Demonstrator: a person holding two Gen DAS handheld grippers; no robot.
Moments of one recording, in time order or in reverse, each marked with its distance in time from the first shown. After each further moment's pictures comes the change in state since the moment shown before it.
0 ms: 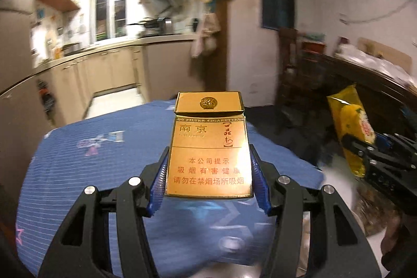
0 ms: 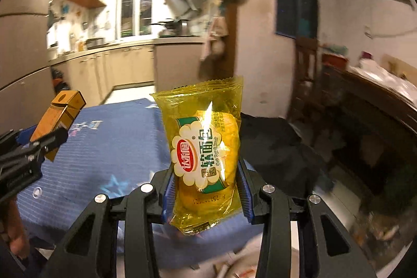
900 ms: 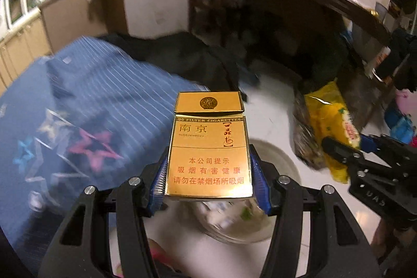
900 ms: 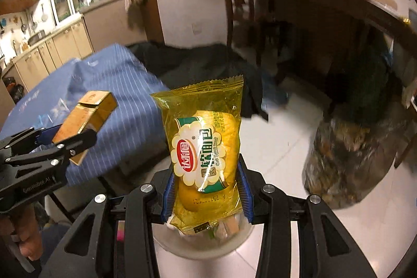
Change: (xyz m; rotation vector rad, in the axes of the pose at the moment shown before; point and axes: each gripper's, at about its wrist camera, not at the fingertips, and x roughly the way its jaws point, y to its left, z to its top) left arm 0.089 -0.197 -0.098 0.177 0.411 -0.362; right arm -0.007 -0.190 -0.164 0.244 0.354 -0.161
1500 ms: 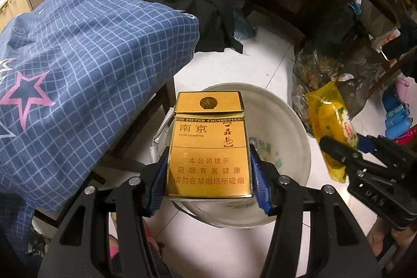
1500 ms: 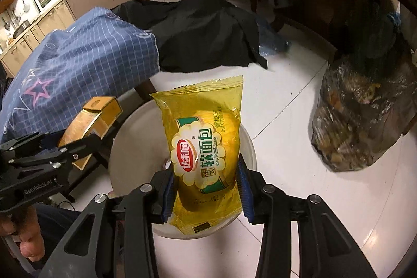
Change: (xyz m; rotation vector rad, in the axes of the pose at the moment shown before) left arm 0.088 -0.013 -0.033 -0.037 0.246 -0.042; right arm 0.086 -0.021 -0.049 0.063 0.221 0.010
